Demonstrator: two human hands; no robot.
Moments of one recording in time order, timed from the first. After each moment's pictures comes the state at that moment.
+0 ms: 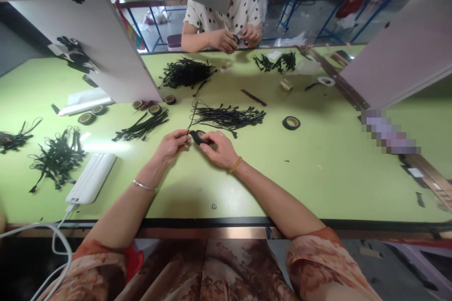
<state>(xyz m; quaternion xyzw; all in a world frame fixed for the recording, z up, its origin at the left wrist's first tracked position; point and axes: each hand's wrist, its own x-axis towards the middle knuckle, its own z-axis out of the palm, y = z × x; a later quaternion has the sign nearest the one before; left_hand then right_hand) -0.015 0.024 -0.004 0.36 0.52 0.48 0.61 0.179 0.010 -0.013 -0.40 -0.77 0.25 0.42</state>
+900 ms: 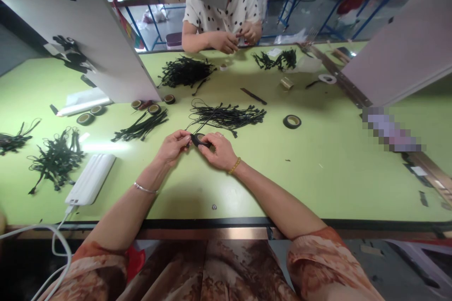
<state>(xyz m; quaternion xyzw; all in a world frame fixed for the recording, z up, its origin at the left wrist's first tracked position) -0.009 0.018 -0.003 0.41 0.50 0.48 0.60 0.175 0.005 -0.014 -0.42 -0.78 0.24 0.40</state>
